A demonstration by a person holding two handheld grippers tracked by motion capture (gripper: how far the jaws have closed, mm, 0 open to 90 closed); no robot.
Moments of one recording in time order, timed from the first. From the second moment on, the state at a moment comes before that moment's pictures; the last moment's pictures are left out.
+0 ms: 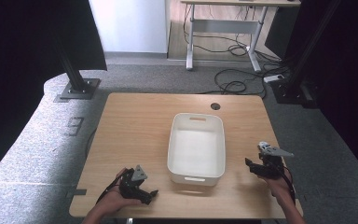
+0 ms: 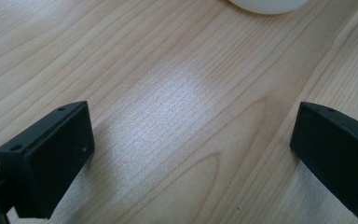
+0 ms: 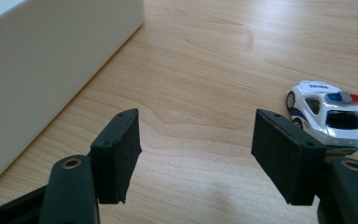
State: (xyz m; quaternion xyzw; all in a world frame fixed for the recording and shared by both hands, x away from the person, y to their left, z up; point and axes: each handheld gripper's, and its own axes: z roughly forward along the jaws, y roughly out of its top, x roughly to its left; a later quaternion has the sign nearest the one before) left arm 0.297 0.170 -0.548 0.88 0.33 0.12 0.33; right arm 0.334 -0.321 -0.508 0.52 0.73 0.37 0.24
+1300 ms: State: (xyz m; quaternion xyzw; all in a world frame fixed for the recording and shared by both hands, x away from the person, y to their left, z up) left arm 0.297 0.170 -0.548 0.88 0.33 0.12 0.33; right arm 0.345 -0.367 -0.514 0.57 0.70 0.35 0.27
